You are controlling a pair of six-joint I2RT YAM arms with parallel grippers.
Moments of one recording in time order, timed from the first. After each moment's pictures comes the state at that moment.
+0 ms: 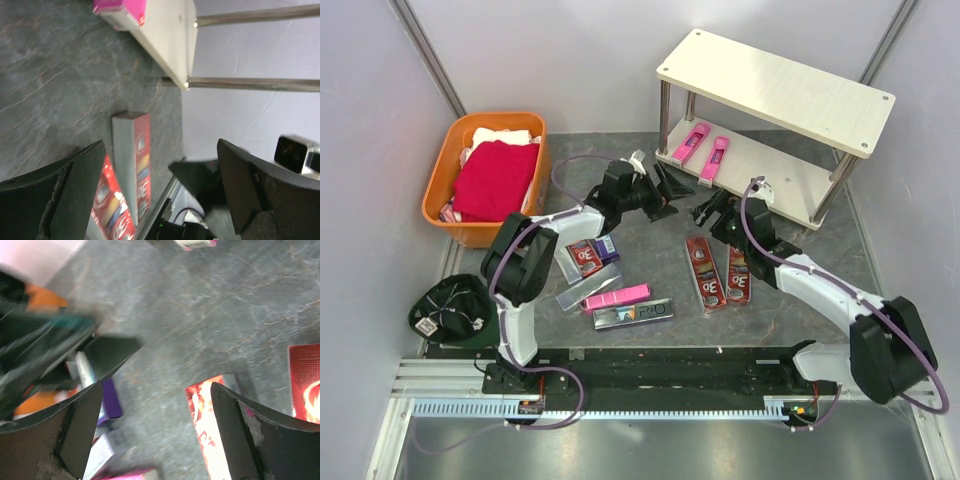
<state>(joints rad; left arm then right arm) -0.55 2.00 1.30 0.37 0.47 -1.14 0.47 1.24 0.72 0.10 0.16 0.87</state>
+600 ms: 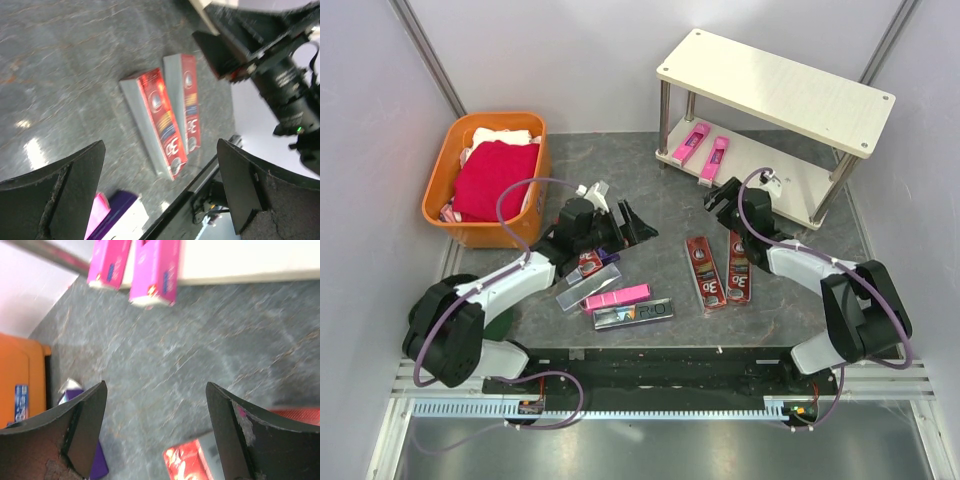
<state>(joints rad) -0.54 1.37 0.77 0.18 0.31 -0.86 0.36 1.48 0.74 0.34 0.20 0.87</state>
